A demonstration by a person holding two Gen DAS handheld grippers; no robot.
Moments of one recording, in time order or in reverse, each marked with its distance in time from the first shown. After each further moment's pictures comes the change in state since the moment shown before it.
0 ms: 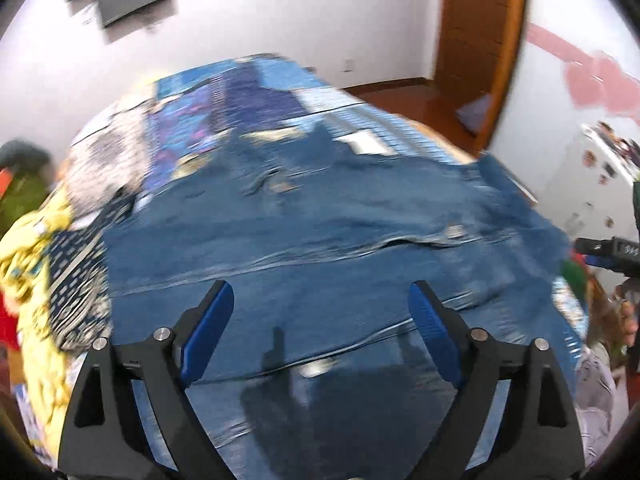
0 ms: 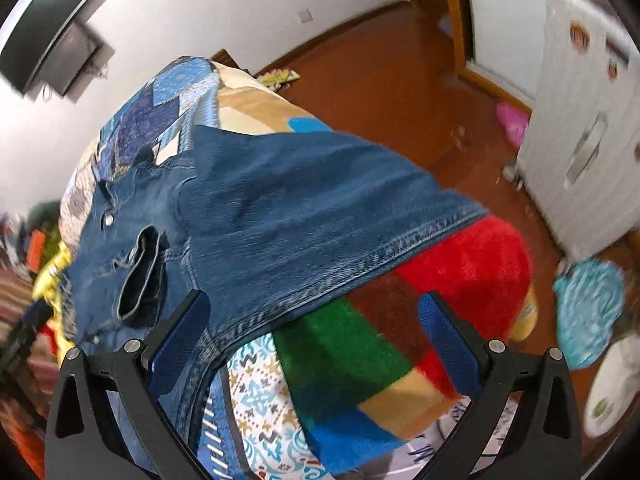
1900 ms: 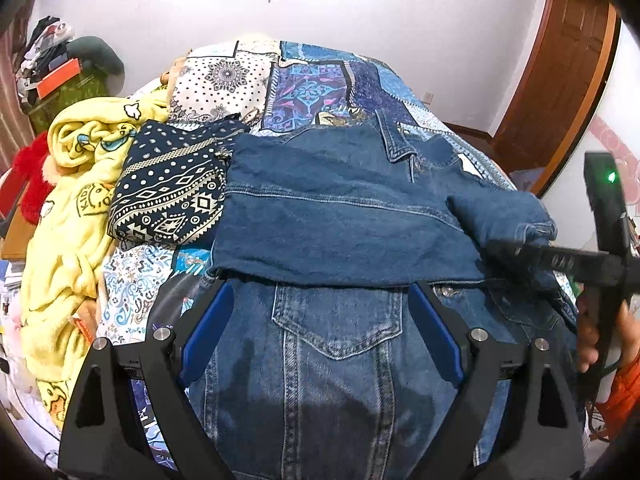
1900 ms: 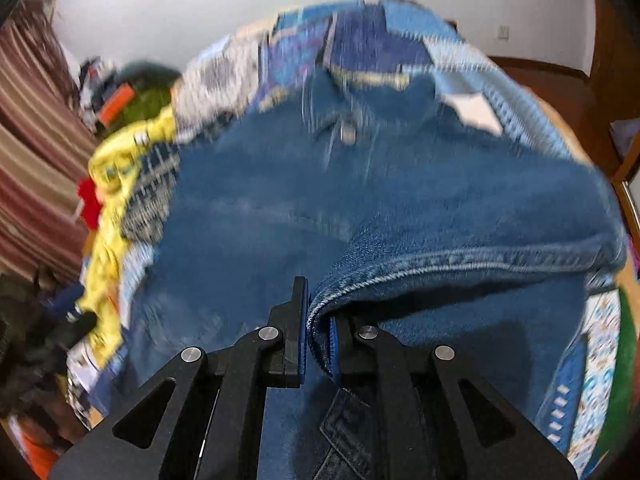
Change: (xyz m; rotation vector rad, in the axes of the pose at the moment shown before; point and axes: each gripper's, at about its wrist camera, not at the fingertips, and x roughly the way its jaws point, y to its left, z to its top) left arm -0.049 0.122 -0.091 -0.326 -0.052 0.049; right arm 0.078 0.276 -0.067 -0.574 0.133 0.168
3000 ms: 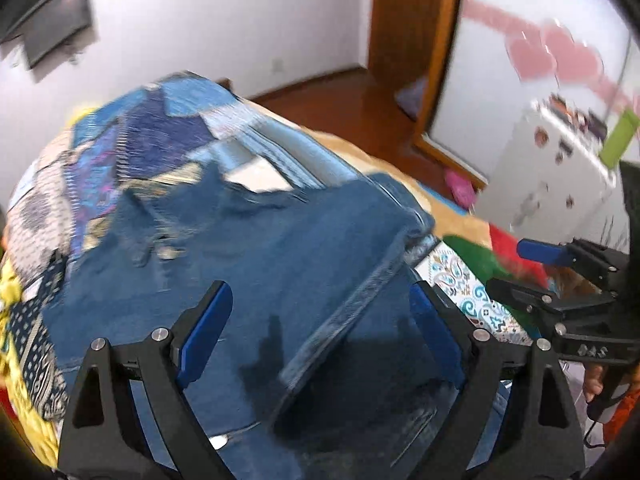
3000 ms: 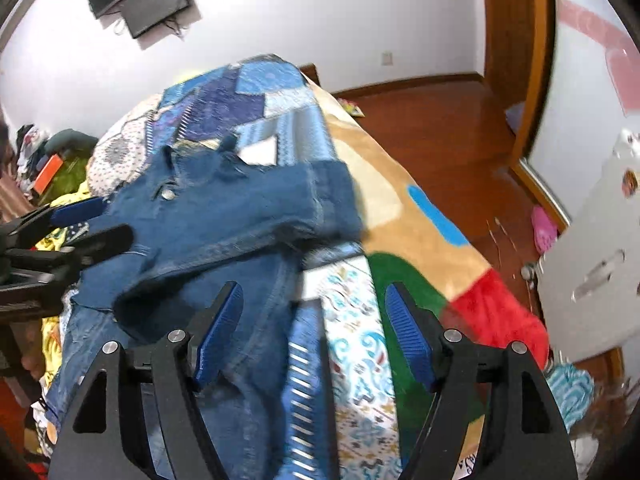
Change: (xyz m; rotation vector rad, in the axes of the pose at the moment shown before) left arm 0.082 -0.279 0.071 0.521 0.121 -0.245; right arm -0.111 -0.141 -0.044 0.195 -0.197 -0.256
